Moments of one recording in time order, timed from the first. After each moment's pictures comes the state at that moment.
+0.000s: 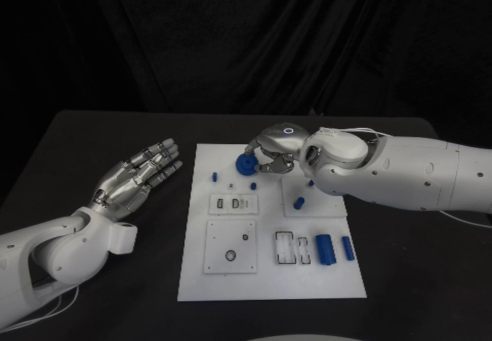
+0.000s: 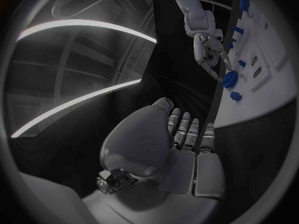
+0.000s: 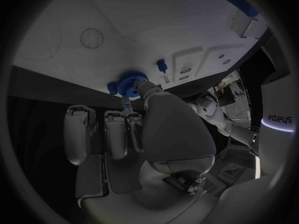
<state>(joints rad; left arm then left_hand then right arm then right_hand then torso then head) 1.23 -1.02 -0.21 1.62 0.06 0.06 0.68 1.55 0.16 0.08 0.26 0.69 0.41 0.08 0.18 0.06 0.18 0.13 0.42 0.06 0.16 0.11 0.11 0.06 0.18 0.06 0.21 0.03 0.02 1.45 -0.73 -0.25 1.50 -1.67 -0.31 -0.13 1.38 -0.09 0.23 0.16 0.43 0.80 0.09 0.07 0.32 1.47 0.01 1.57 1.31 1.47 -0.03 1.57 1.31 0.02 1.47 0.08 1.46 1.31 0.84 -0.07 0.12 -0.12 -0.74</state>
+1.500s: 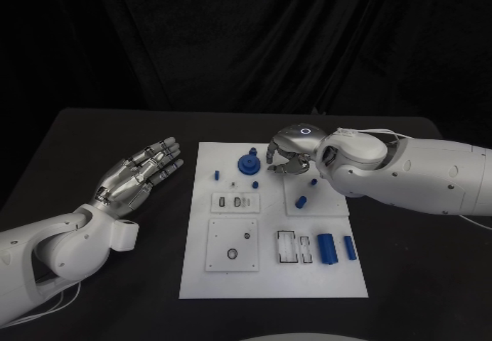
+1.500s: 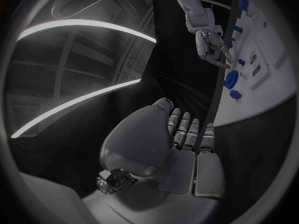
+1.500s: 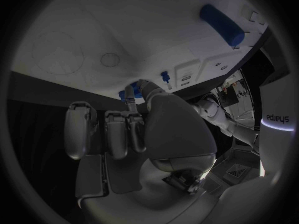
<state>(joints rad) 1.23 -1.02 -0.21 1.61 0.06 0.07 0.68 1.55 0.16 0.09 0.26 0.69 0.41 0.08 0.18 0.06 0.18 0.13 0.42 0.06 0.16 0.11 0.11 0.06 0.18 0.06 0.21 0.03 0.02 1.44 -0.82 -0.25 1.53 -1.67 -0.30 -0.14 1.33 -0.07 0.22 0.16 0.37 0.99 0.09 0.19 0.32 1.47 0.01 1.57 1.31 1.47 -0.04 1.57 1.31 0.04 1.45 0.07 1.40 1.31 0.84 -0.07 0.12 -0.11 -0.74</state>
